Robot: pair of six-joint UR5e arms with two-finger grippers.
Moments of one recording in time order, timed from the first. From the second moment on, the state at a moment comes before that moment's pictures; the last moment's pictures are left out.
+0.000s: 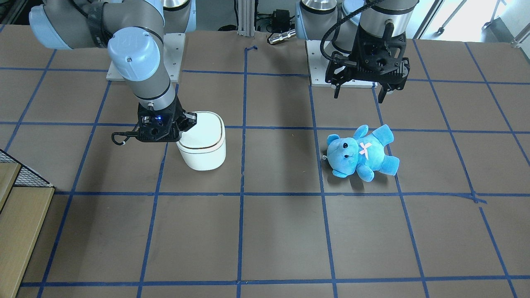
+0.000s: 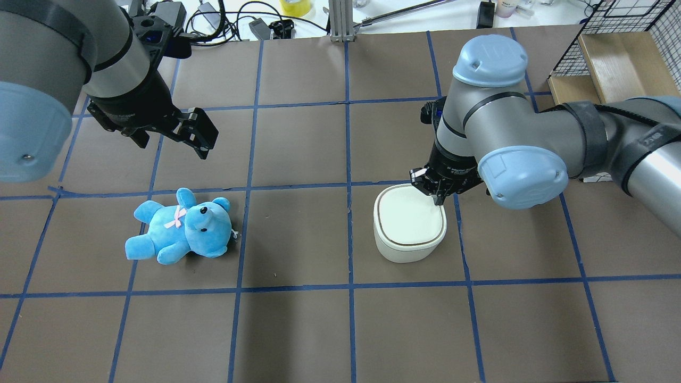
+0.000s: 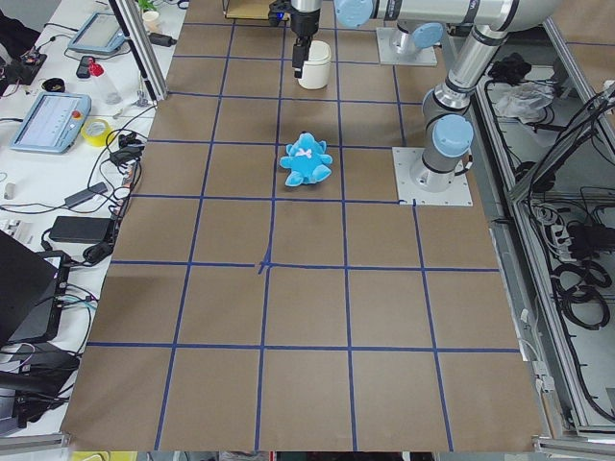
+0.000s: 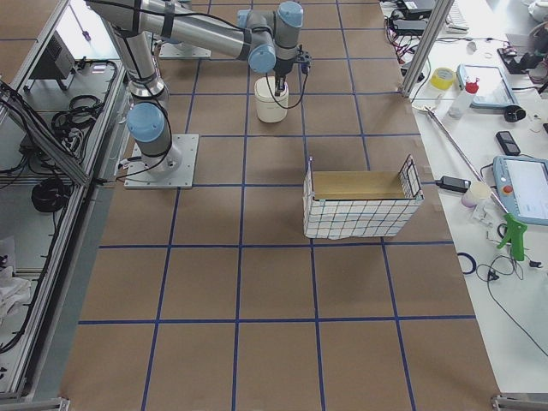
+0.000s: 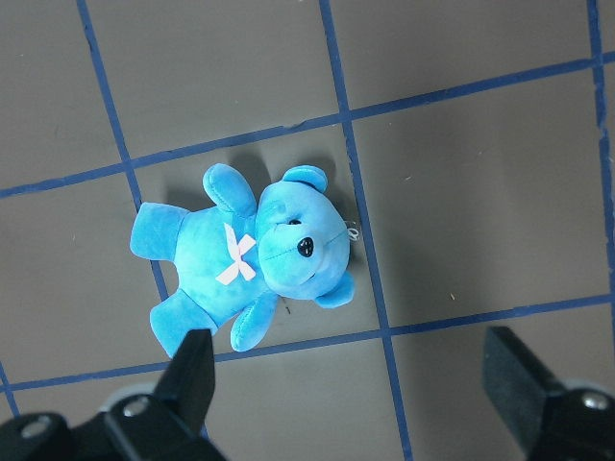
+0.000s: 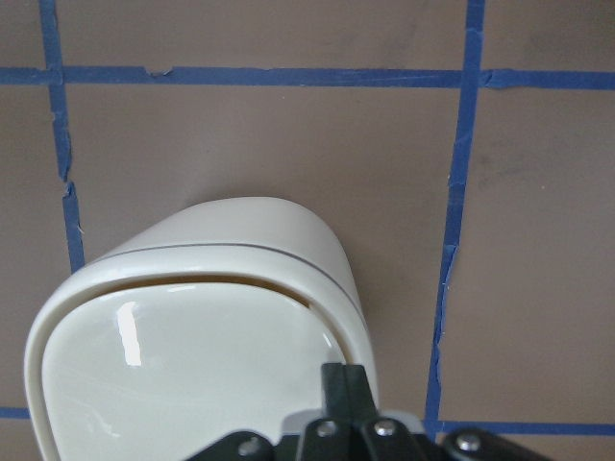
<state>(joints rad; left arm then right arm) -1.62 -1.48 -1.66 -1.51 1.67 0.15 1.70 -1.48 1.91 -1.89 -1.53 0.10</state>
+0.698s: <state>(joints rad) -1.62 -1.48 -1.66 -1.51 1.67 0.15 1.70 -1.47 1.91 -1.89 -1.52 0.10</state>
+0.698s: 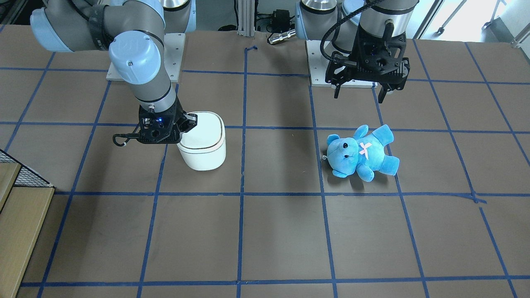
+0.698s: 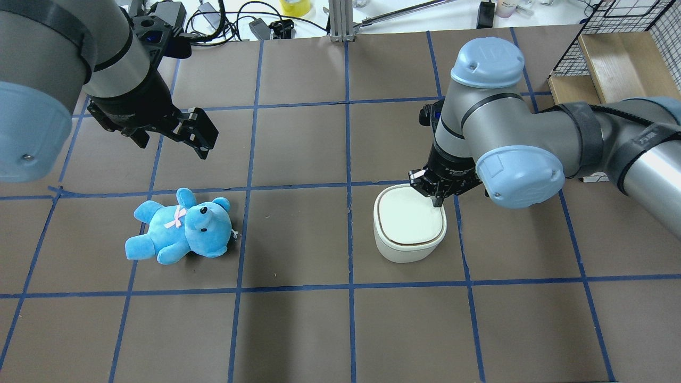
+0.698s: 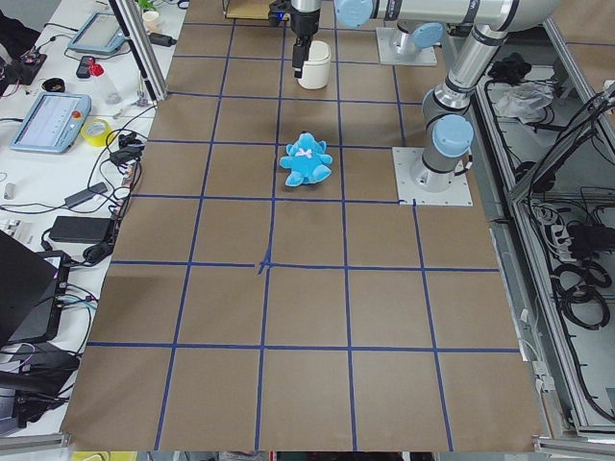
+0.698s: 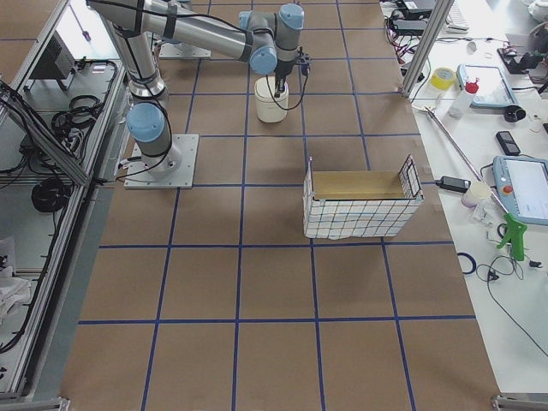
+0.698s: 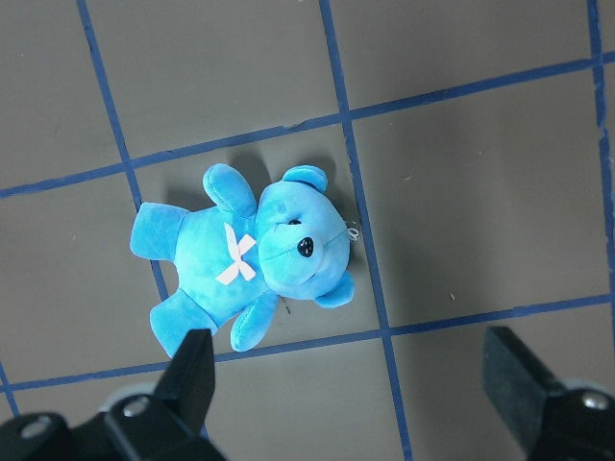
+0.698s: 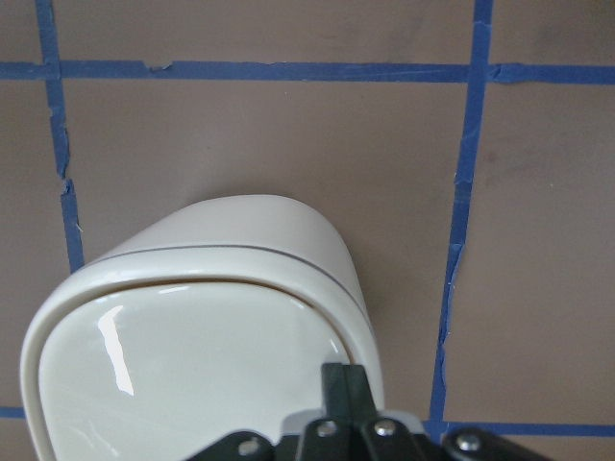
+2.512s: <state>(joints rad) -1.62 -1.48 -1.66 -1.51 1.67 0.15 1.70 -1.52 1.77 -1.80 -1.53 0.13</state>
